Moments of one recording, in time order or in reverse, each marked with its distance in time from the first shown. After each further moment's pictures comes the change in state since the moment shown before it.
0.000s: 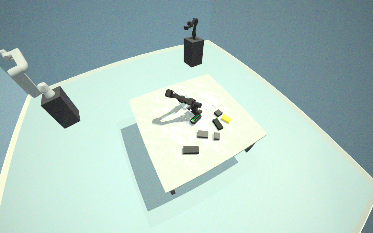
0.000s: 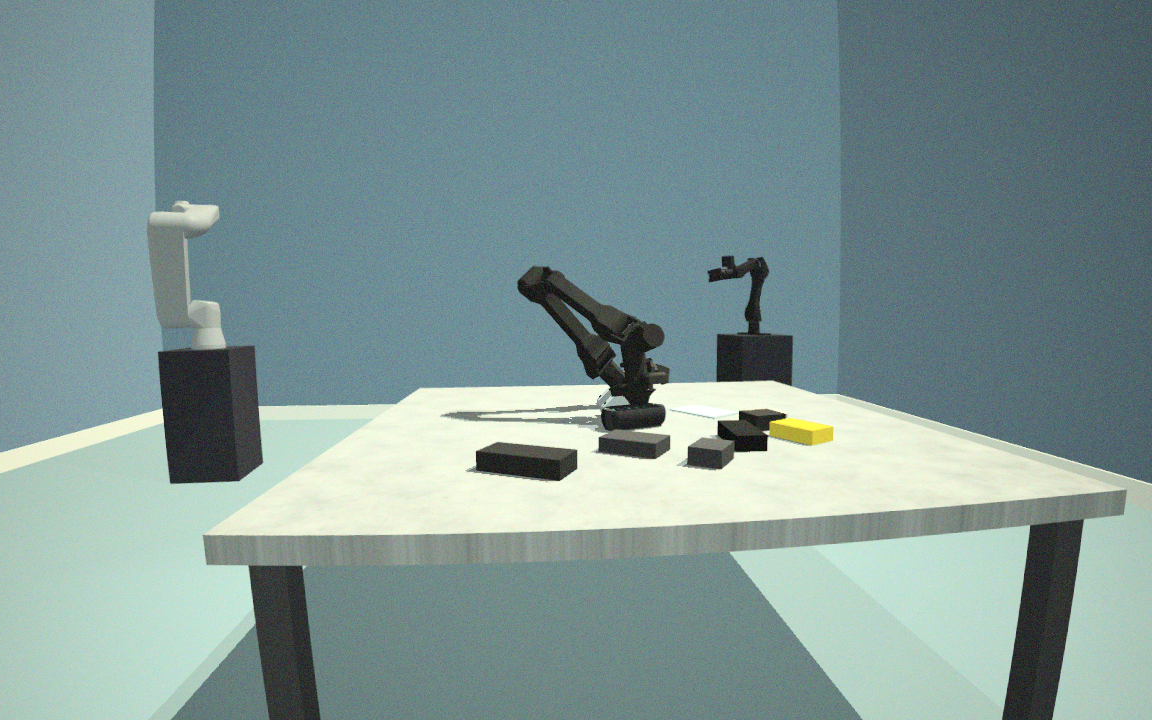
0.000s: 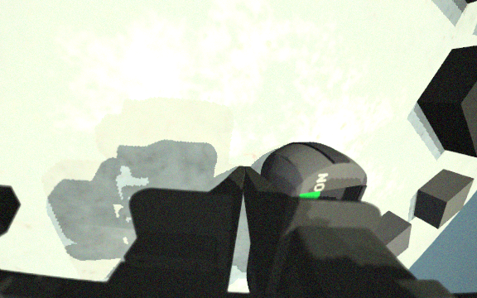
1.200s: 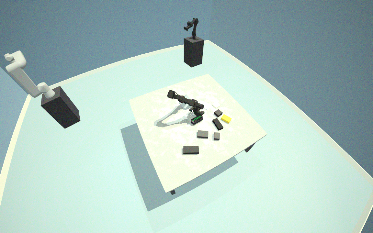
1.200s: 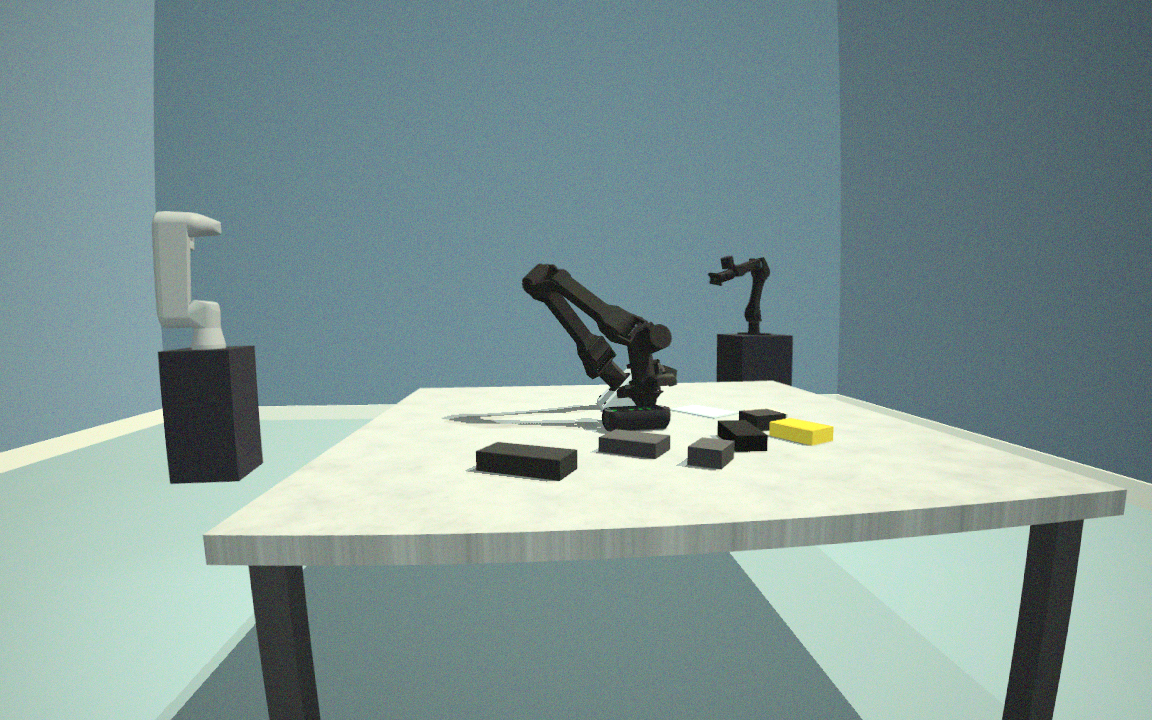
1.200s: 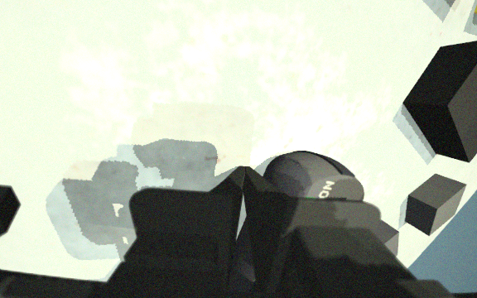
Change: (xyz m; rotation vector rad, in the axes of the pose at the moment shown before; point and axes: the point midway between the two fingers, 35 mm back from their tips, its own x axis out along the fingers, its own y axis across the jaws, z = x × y) arm 0.009 -0.028 0.002 -0.007 0.001 0.003
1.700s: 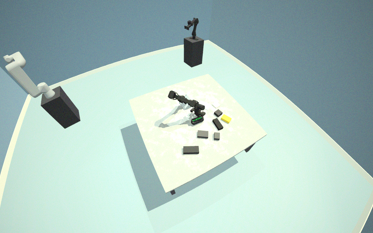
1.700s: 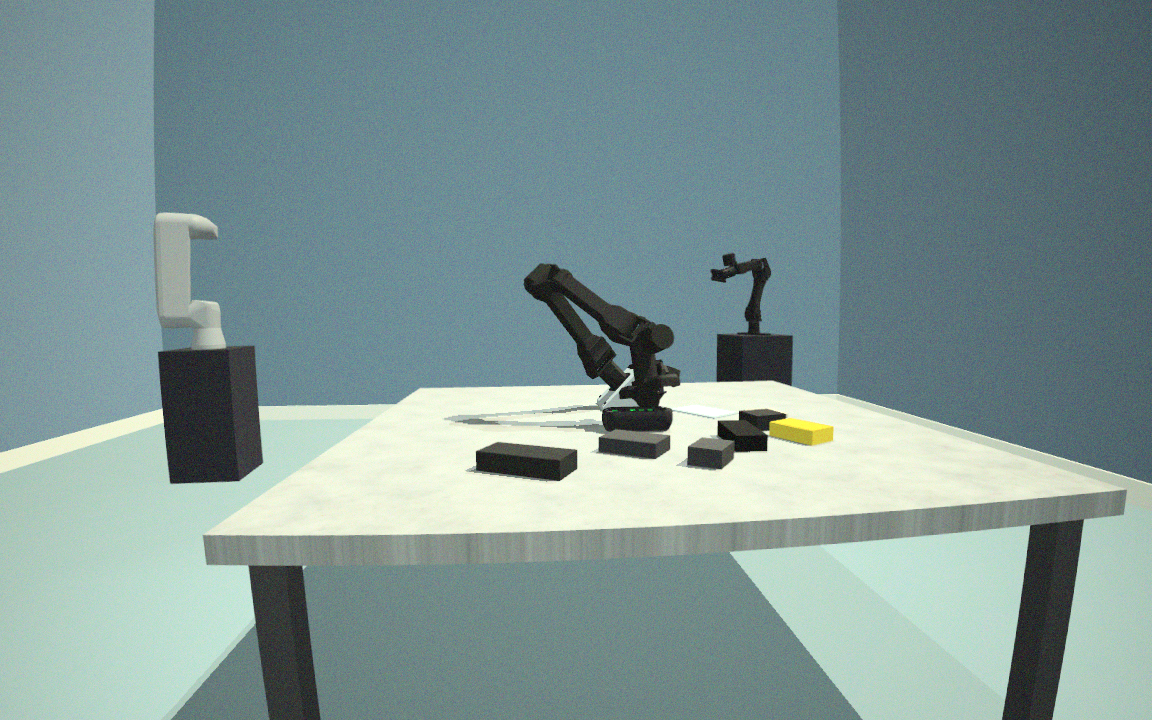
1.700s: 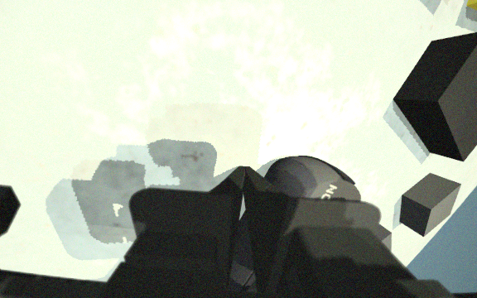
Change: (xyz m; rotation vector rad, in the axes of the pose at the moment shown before) arm 0.004 -0.016 -0.002 0.000 -0.001 -0.003
